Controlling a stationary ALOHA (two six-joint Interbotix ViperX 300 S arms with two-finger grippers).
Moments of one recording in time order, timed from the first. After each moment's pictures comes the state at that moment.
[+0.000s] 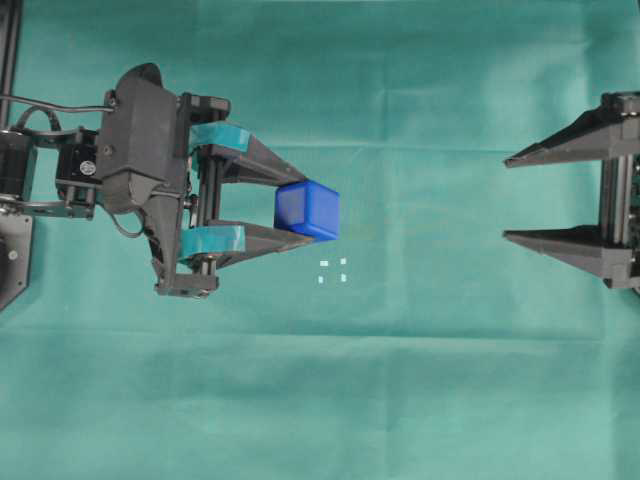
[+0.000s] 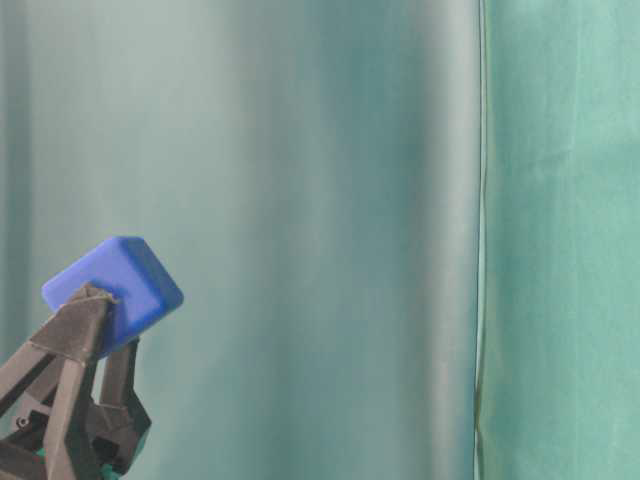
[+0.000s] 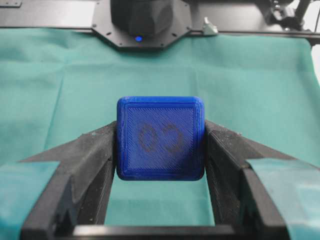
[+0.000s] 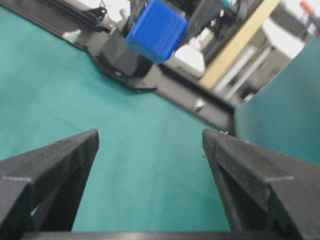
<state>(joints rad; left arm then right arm) -0.03 -0.37 0.60 0.00 0.02 -0.04 -0.01 -0.85 1.04 -0.34 -0.15 -0.14</state>
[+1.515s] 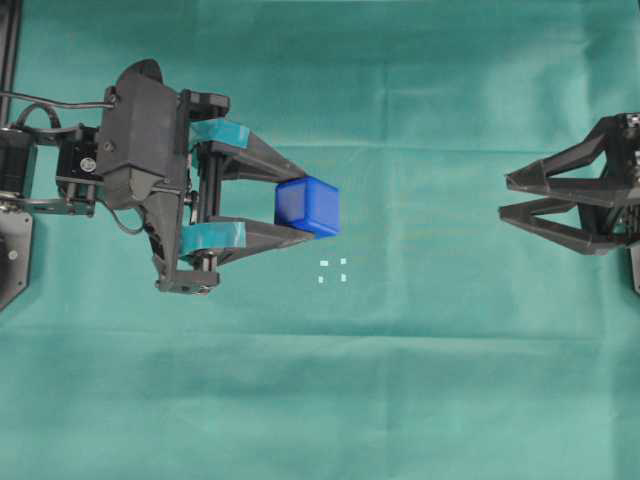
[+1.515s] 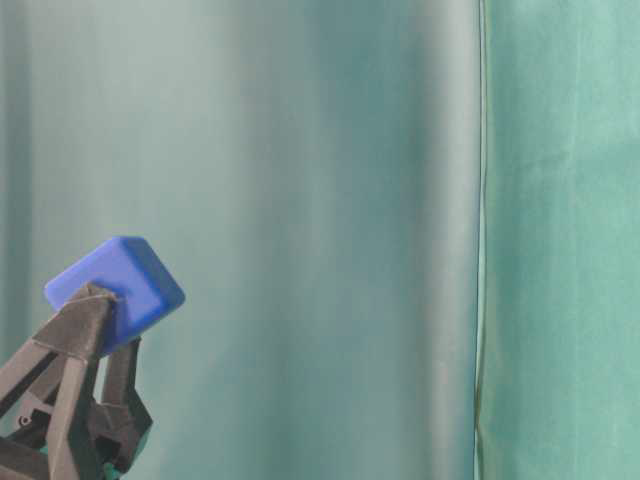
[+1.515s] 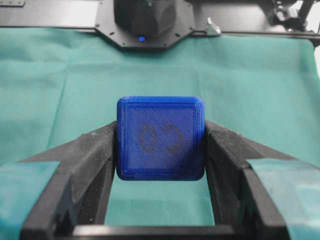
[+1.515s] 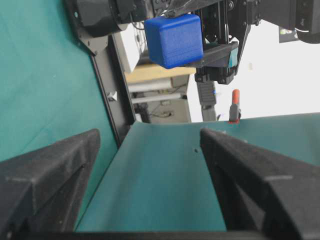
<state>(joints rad) -0.02 -0.37 0.60 0.00 0.02 -0.04 -0.01 -0.85 1.01 -0.69 -0.07 -0.52</state>
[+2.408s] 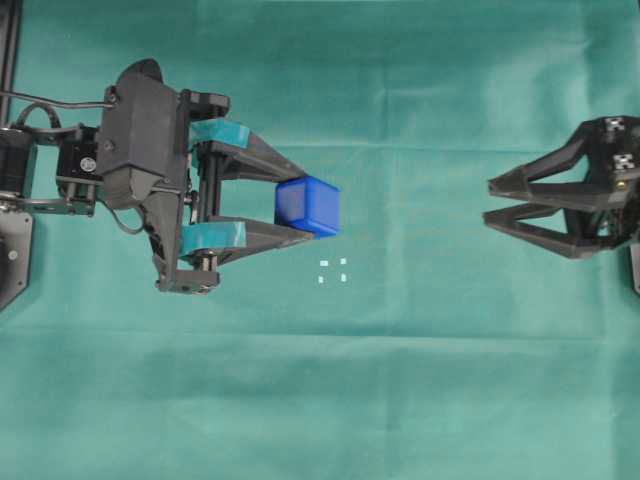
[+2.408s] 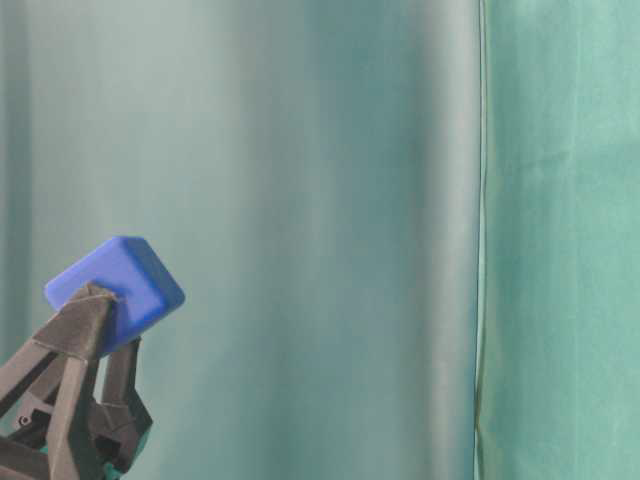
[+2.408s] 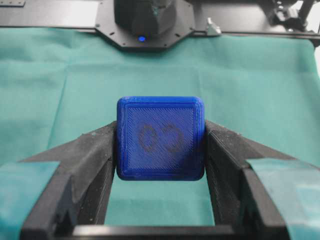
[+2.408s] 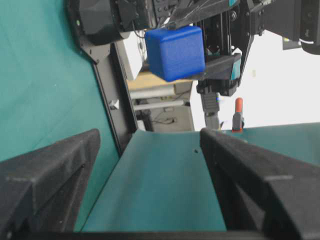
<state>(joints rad) -0.02 -0.37 0.60 0.00 0.02 -0.04 -0.01 -0.77 0.96 -0.69 -0.11 -0.52</state>
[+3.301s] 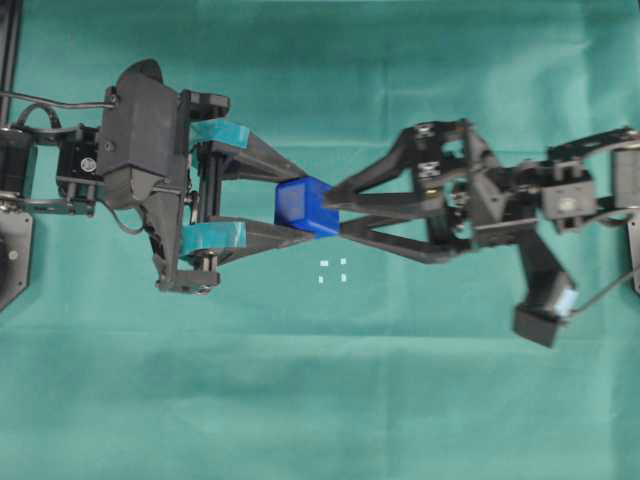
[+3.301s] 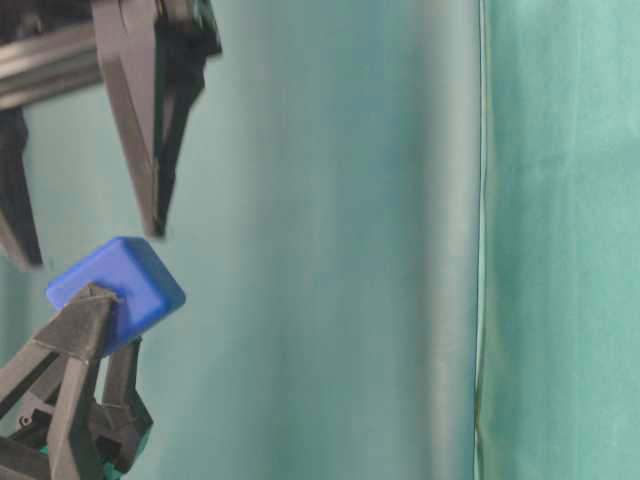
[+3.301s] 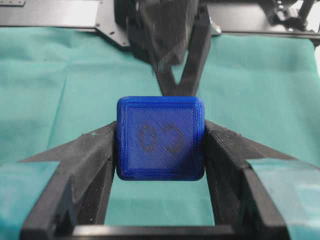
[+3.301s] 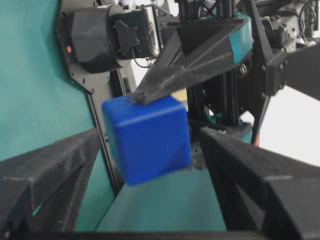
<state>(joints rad) -0.02 -0.37 0.60 0.00 0.02 -0.04 -0.01 -0.29 0.58 -0.69 -0.17 -0.54</state>
